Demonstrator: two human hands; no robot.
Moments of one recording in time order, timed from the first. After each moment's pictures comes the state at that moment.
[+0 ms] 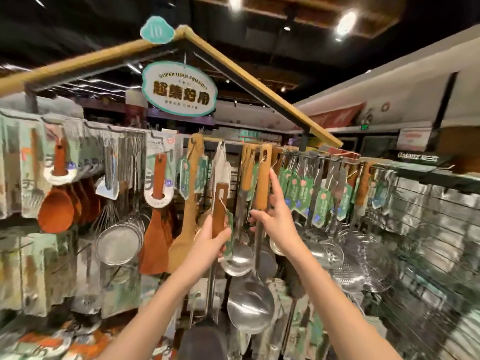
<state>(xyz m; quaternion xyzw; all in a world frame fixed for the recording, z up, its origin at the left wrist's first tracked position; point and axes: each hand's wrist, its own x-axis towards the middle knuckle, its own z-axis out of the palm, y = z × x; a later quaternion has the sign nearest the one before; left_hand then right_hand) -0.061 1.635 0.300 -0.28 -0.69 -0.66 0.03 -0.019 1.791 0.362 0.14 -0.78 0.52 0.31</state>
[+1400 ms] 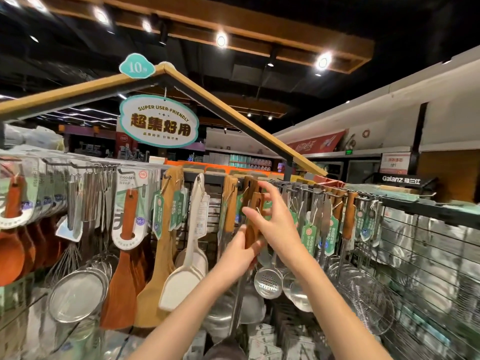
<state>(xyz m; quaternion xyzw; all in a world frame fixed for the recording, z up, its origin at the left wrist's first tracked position) -0.077 1.736 0.369 -0.35 -0.69 -0.63 0.01 -0.030 1.828 0.427 0.10 -0.82 0.39 0.39</state>
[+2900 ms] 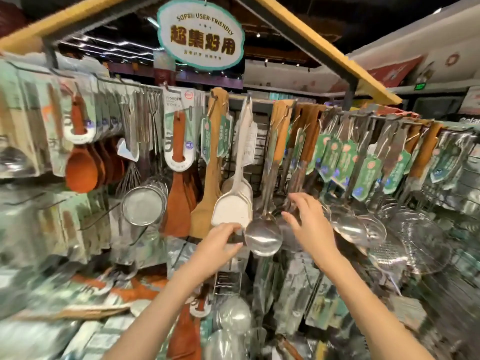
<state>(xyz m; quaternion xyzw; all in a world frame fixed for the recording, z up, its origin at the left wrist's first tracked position) -0.090 1.621 0.227 -0.31 -0.87 -0.36 0.10 -0.045 1.839 0.285 0.02 -0.94 0.14 0.32</state>
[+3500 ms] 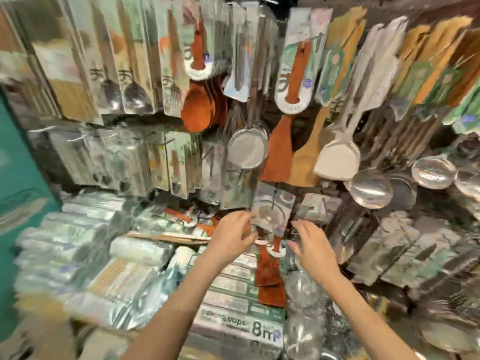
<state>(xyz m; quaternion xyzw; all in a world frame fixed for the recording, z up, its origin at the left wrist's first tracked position) -0.062 1.430 0.119 -0.22 -0.92 -0.29 0.11 -0.029 1.648 0.115 0.06 -0.99 0.05 0.10</state>
